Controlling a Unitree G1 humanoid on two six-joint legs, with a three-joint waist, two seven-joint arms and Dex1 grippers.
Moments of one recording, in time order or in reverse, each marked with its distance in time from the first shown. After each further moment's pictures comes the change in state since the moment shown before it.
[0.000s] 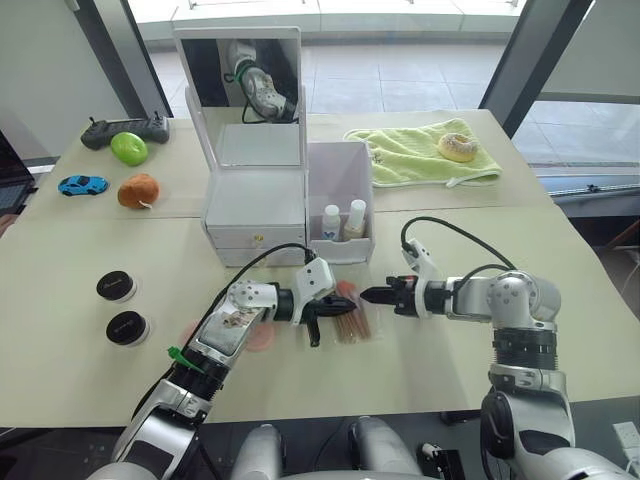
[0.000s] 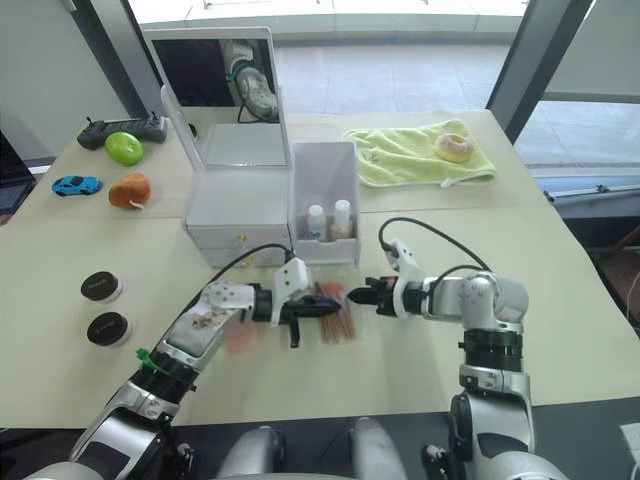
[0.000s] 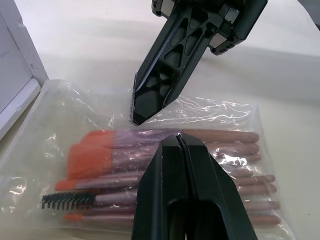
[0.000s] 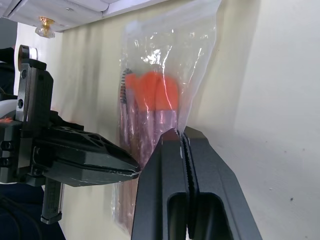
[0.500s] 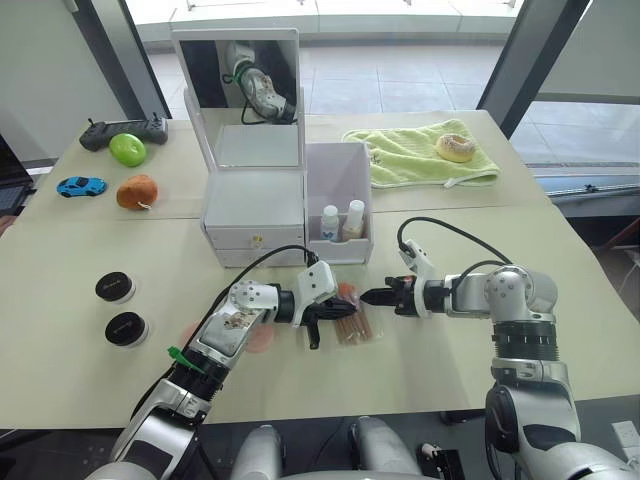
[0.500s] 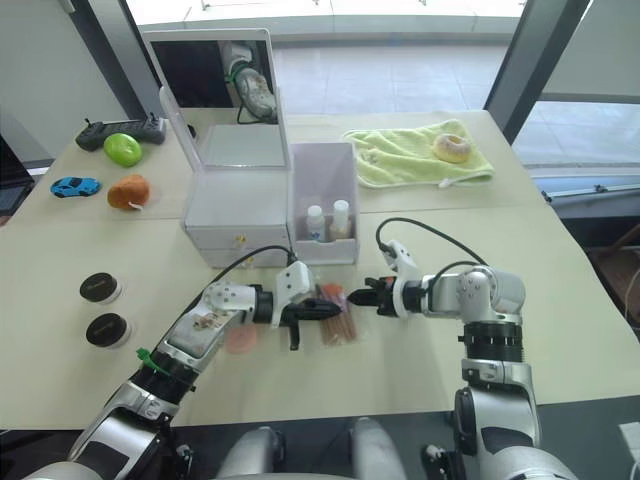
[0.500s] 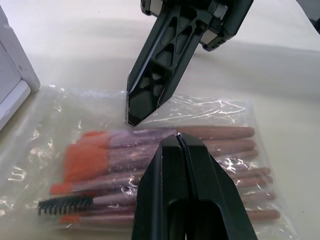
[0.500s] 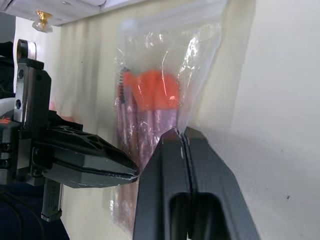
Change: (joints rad) left arm -0.005 0.006 -0.031 0.021 0.031 -0.032 -0.009; right arm -0.039 -0.036 0.063 0.091 -0.001 0.000 0.022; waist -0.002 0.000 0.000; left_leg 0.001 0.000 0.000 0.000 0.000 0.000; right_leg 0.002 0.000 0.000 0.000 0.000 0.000
